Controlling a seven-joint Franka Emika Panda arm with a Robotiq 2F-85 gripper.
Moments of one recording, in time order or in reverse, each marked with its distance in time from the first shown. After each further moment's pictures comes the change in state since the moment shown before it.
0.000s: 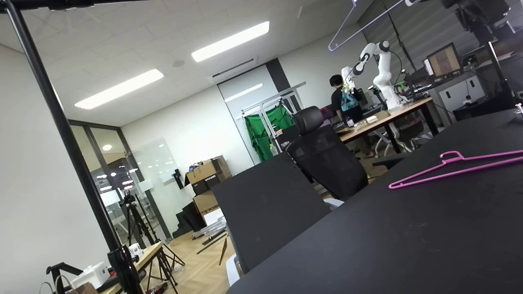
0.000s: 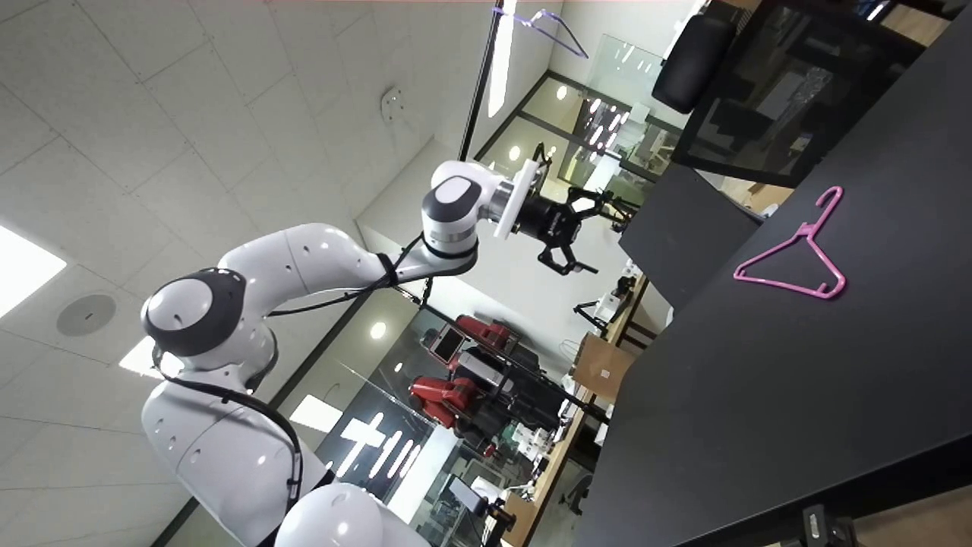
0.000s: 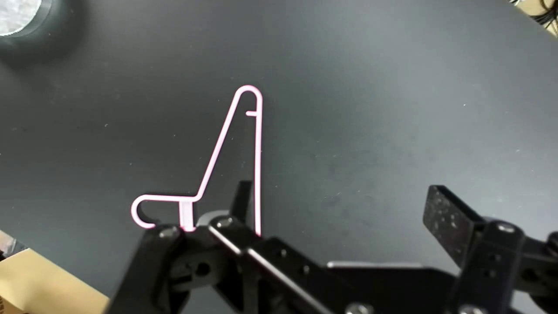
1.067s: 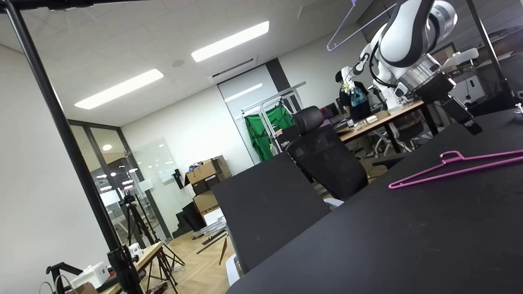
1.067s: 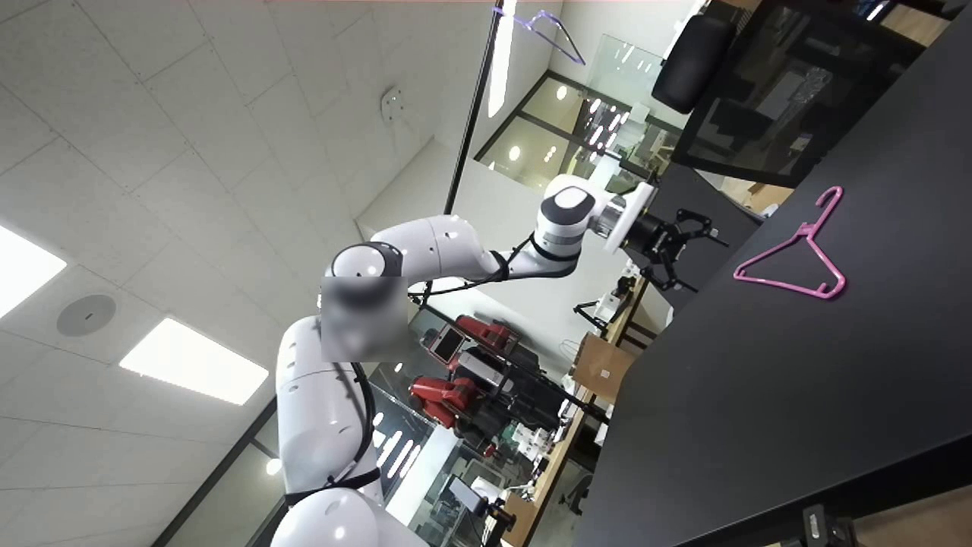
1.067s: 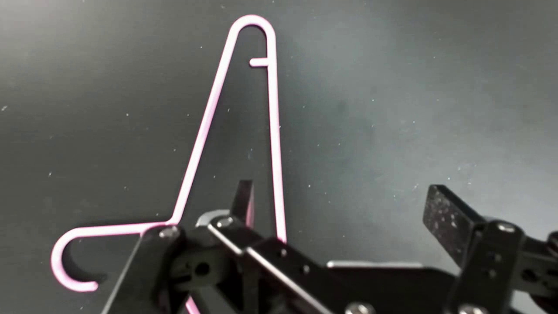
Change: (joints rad) arm -0.063 0.638 0.108 0.516 0.002 -0.076 0.146
